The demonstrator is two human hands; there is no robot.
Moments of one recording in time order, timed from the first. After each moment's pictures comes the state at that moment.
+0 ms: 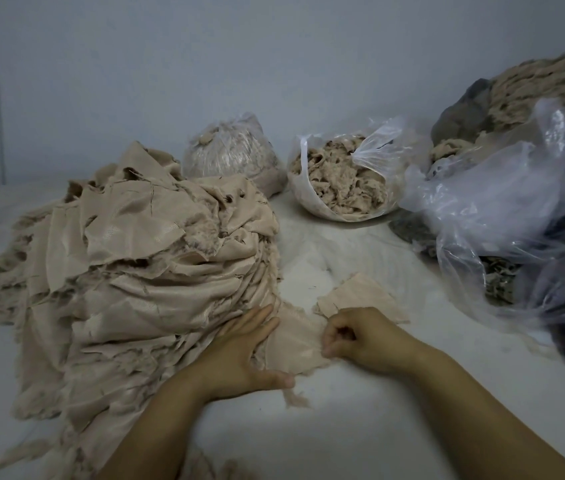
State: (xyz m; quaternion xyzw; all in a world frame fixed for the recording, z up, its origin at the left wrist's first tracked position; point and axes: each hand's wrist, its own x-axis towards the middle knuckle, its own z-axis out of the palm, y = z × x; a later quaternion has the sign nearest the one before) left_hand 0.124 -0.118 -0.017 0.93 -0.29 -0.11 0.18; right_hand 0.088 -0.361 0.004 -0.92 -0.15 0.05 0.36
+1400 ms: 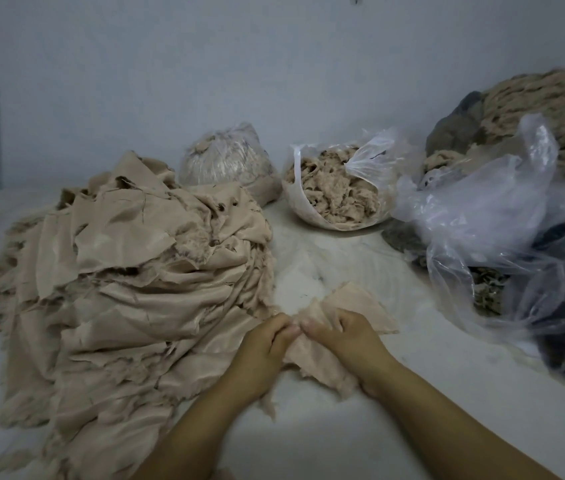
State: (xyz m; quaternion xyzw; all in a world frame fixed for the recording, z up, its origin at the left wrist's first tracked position) left_hand 0.114 -0.178 -0.020 0.83 -0.25 0.04 0.49; right_hand 0.083 -0.336 -0.005 -0.73 0.03 -0.03 0.68
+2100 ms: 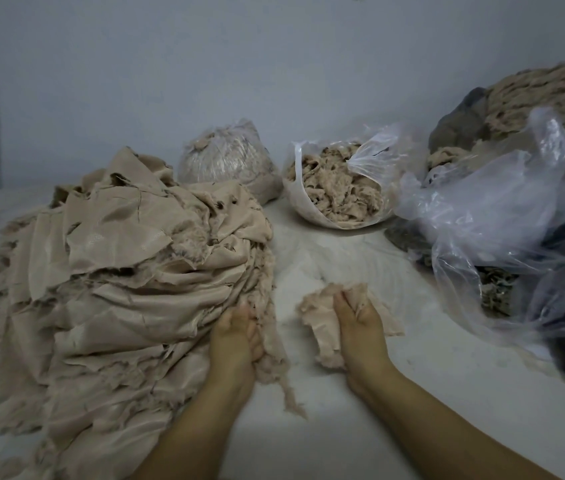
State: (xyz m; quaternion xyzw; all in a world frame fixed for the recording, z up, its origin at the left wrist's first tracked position) left_hand 0.119 -0.182 -0.005 0.55 0.06 0.03 0.83; right_hand 0.099 -0.323 -0.008 -0.61 0.12 -0.17 0.76
